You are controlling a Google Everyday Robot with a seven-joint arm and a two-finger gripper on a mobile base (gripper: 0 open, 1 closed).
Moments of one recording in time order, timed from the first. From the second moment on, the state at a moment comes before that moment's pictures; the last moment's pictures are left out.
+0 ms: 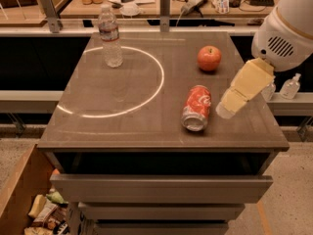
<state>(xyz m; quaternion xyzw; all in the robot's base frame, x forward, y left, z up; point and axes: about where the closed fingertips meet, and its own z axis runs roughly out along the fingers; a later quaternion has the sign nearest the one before) 0.463 -0.177 0.967 -0.42 0.89 0.03 0.16</state>
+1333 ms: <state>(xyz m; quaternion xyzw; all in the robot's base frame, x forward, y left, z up) 0.507 -0.176 0.930 -0.12 0.99 -0.02 0.12</state>
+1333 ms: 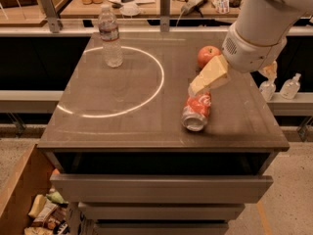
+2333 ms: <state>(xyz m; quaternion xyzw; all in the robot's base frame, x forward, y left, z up) 0.523 -0.145 0.884 0.00 1.00 0.01 0.10</state>
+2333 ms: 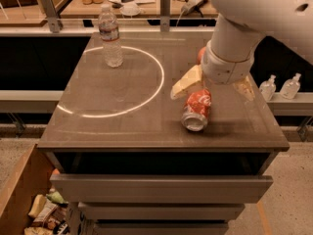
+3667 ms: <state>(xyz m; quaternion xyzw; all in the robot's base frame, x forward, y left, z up) 0.520 -0.123 0.851 0.01 1.00 0.02 0.08</state>
